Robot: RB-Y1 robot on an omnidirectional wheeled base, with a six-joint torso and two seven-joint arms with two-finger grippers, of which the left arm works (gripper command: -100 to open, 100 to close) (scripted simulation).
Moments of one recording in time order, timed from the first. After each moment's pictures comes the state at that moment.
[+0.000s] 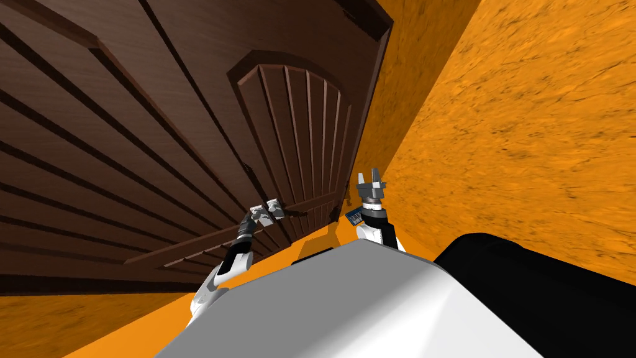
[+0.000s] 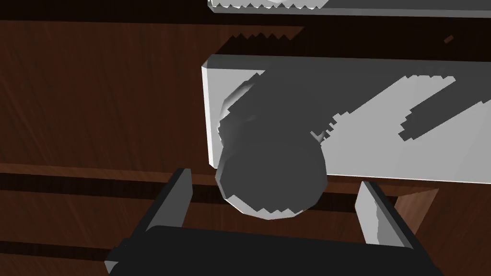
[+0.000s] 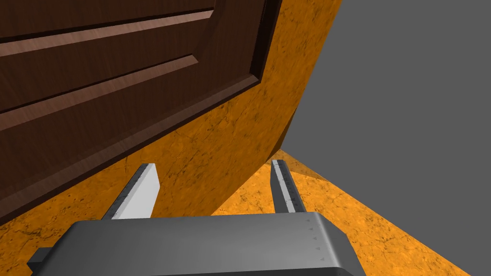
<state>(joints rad) 0.06 0.29 0.12 -1.23 0.13 -0.34 0.16</state>
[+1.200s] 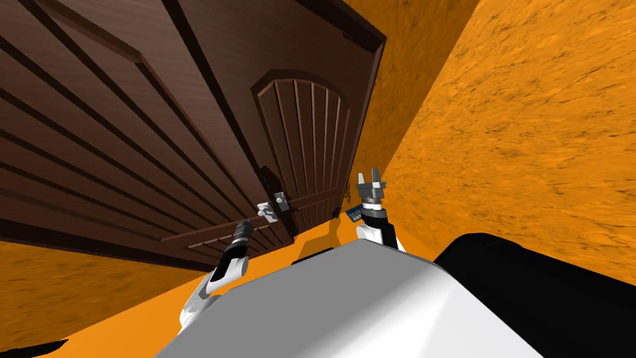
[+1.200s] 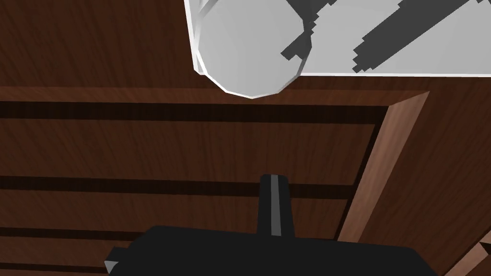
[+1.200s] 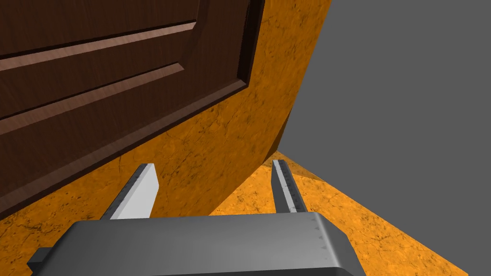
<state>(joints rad) 0.09 0.32 0.13 -1.22 0.14 -0.34 0.17</state>
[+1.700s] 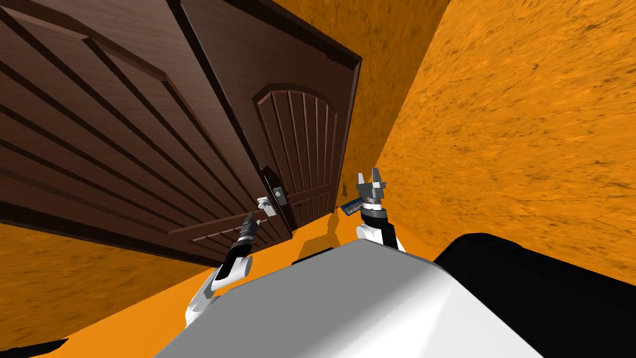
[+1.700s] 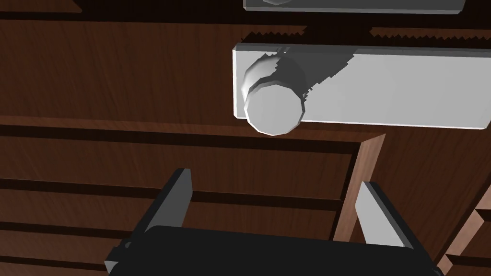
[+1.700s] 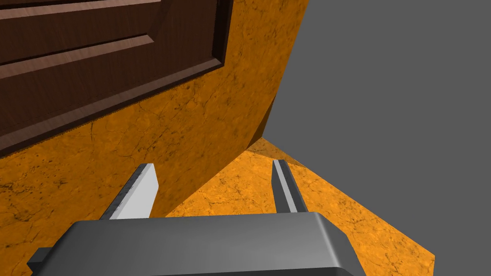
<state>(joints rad) 0.11 0.33 0.05 -1.29 0.13 -0.35 0.20</state>
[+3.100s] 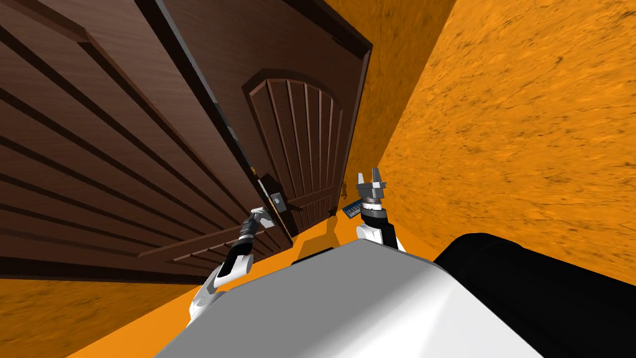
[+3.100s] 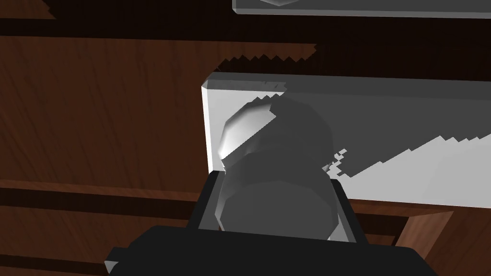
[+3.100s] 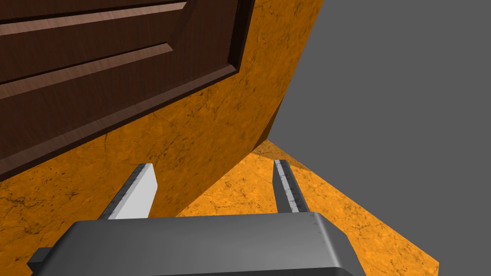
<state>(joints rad) 0.08 0.32 0.06 -1.25 0.13 -0.37 0.19</state>
